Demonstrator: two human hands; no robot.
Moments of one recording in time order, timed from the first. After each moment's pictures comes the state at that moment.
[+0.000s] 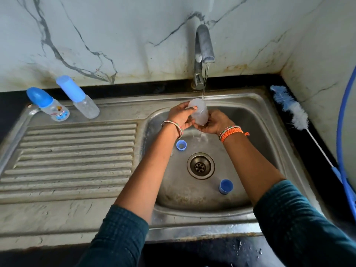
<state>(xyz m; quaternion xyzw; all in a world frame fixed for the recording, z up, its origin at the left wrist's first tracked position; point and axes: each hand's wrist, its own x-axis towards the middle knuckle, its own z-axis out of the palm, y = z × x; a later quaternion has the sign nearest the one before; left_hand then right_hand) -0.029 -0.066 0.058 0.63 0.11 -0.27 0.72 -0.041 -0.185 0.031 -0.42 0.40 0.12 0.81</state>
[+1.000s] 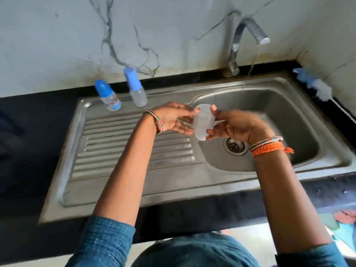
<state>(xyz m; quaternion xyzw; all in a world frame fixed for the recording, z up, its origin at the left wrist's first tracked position) -0.077 0.188 0.140 0.70 -0.09 -0.46 0.55 -0.169 0.009 0.128 -0.57 0.24 0.16 0.77</state>
